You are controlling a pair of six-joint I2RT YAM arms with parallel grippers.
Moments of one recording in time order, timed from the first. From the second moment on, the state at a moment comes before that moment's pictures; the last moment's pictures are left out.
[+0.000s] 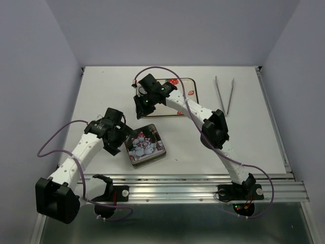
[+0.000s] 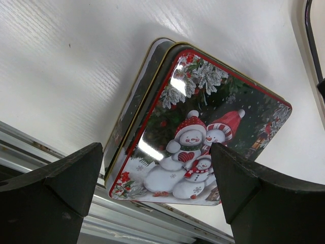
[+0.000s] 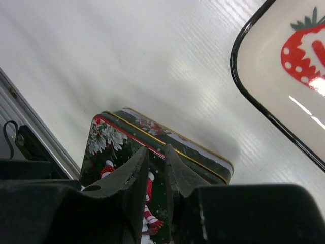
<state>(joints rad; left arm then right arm) -0.34 1.06 0.84 -0.97 -0.15 -1.25 0.81 2.42 2.37 -0.89 -0.36 0.32</state>
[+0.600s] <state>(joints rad) -0.33 1.06 0.84 -0.97 -0.15 -1.24 0.81 2.40 2.27 -0.81 -0.35 0.32</state>
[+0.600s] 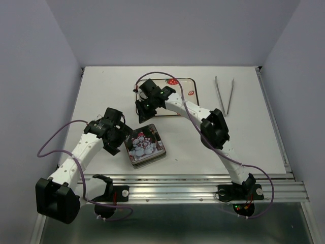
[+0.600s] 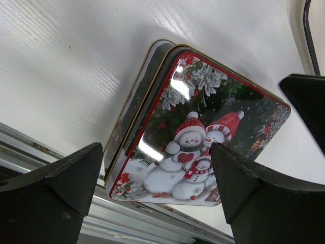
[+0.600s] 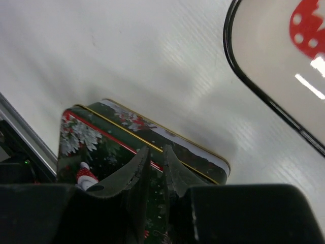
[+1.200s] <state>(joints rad) -0.33 1.09 0.84 -0.93 -0.13 -1.21 0.84 2.40 2.27 -0.85 -0.31 0.32</state>
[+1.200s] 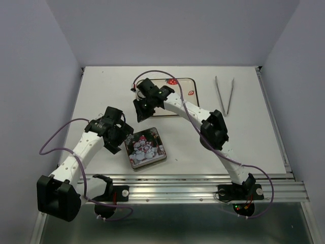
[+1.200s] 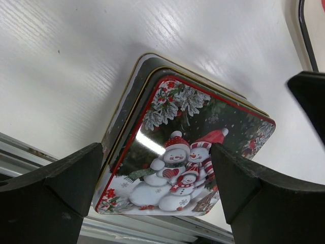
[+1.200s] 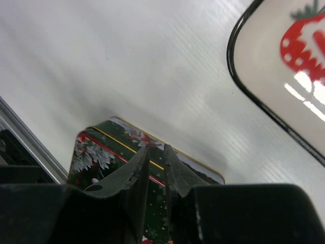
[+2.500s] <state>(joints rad) -0.45 0.95 0.69 -0.86 0.13 -1.35 0.90 1.91 1.45 -0.66 -0.40 0.39</state>
